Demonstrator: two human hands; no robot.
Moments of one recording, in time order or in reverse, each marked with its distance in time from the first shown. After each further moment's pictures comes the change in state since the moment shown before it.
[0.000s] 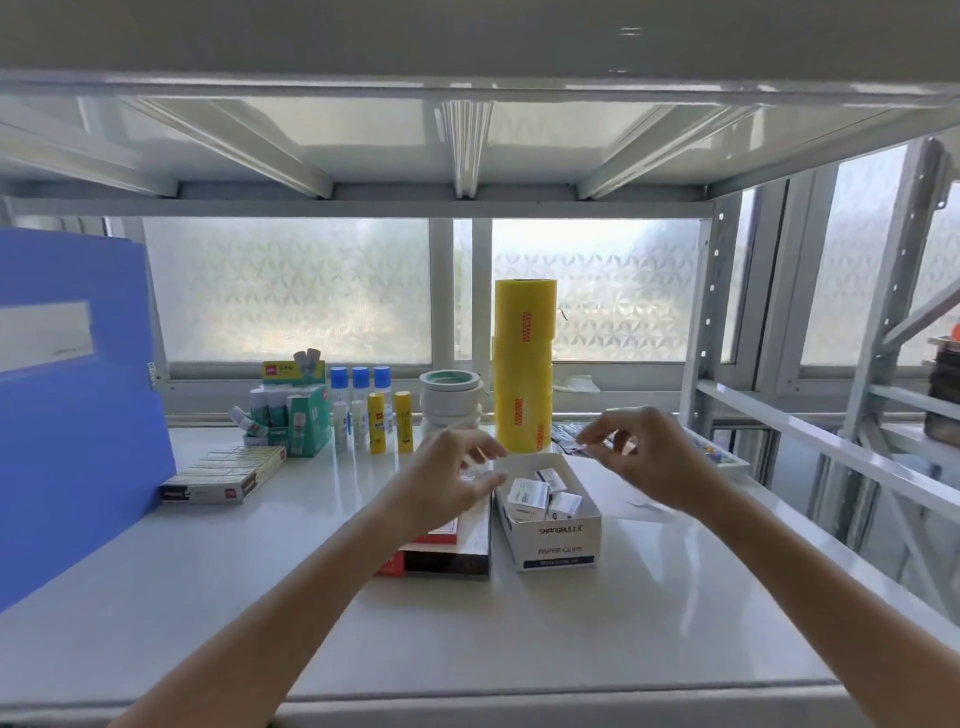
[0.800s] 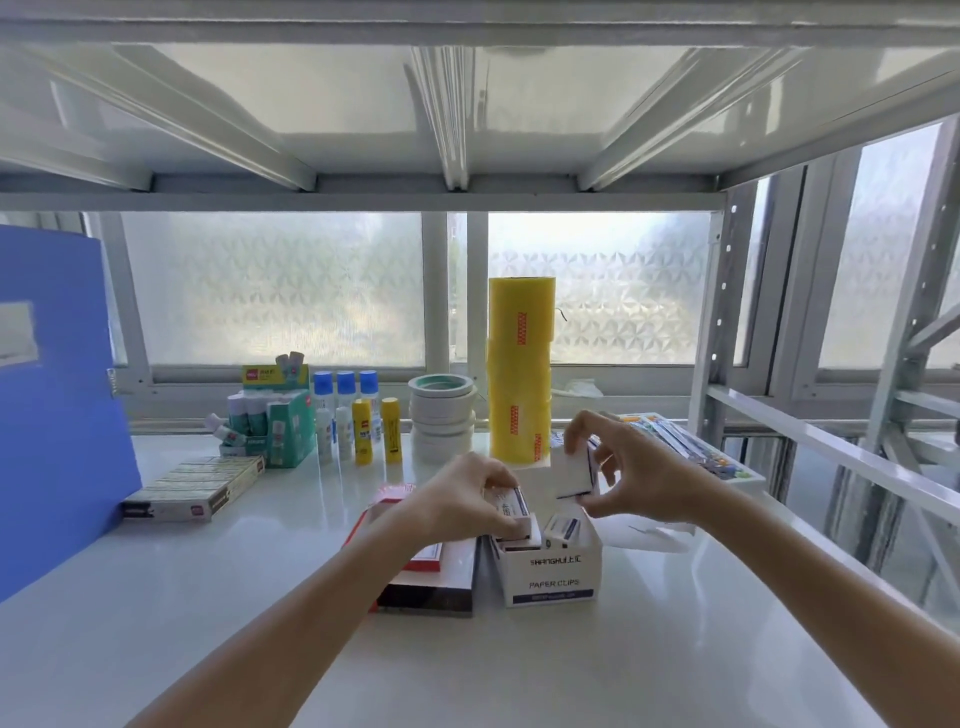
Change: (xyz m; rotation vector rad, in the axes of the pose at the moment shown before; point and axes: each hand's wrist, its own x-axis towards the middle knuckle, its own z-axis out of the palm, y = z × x) left_hand 0.043 -0.017 0.036 -0.087 -0.264 -0.186; right_hand 0.027 0.034 0.012 0.102 -0.295 -0.069
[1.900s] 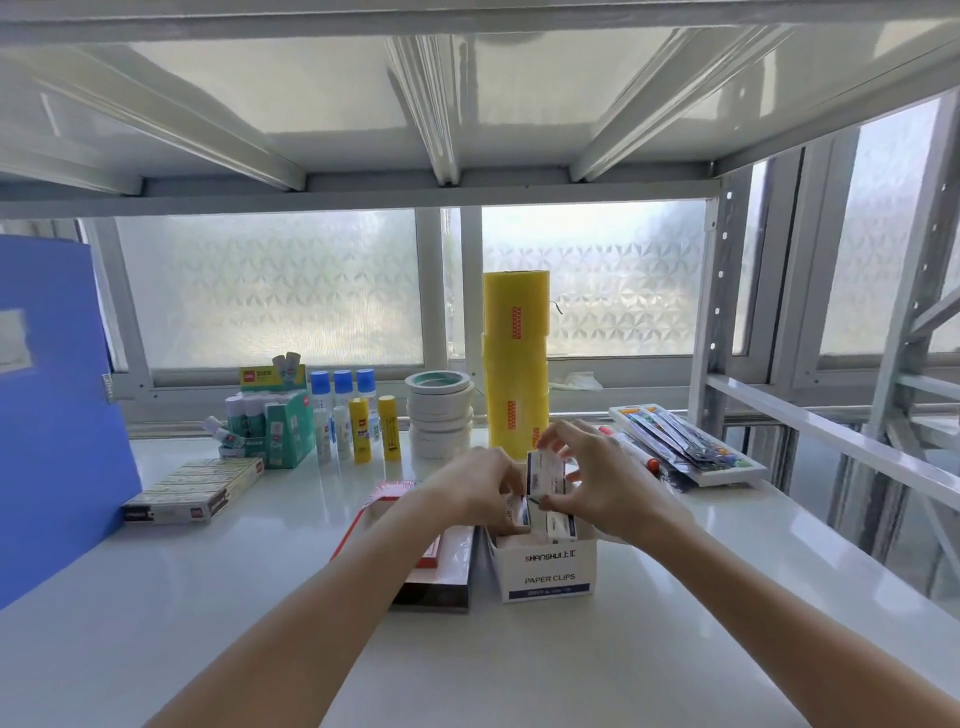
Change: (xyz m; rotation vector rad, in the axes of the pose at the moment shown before) left_hand 0.027 0.007 0.012 0.393 -0.103 -0.078; right_hand 0.008 0.000 0.041 -0.083 0.226 0.050
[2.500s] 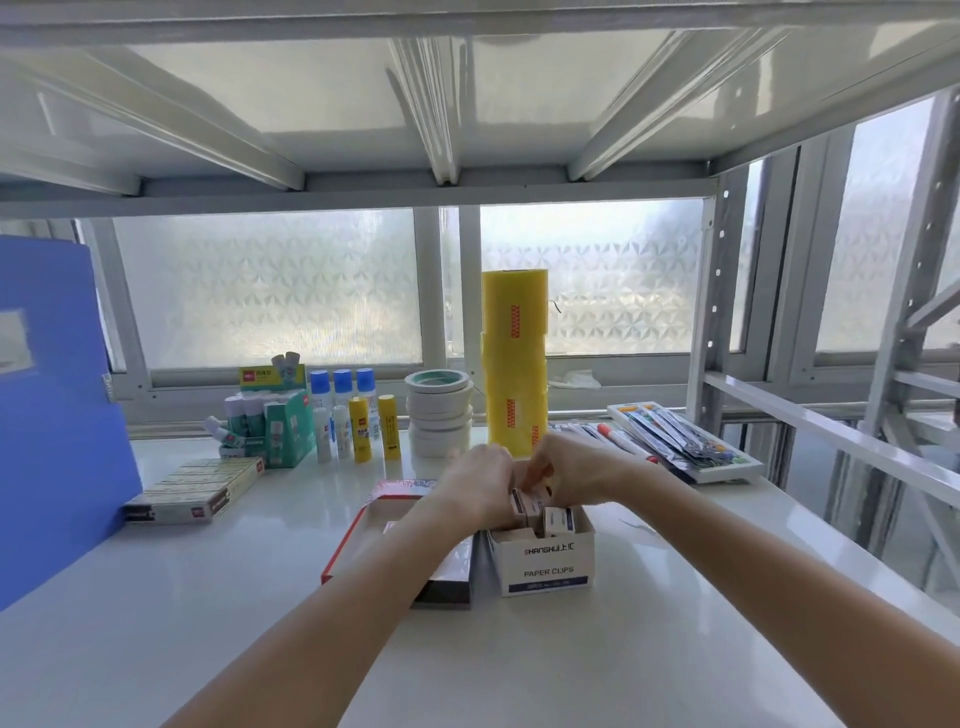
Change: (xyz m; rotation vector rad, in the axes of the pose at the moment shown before) left_hand -0.002 0.013 0.005 0.168 0.102 -0.098; right_hand 0.036 -0.006 0.004 -0.243 -0.465 0.074
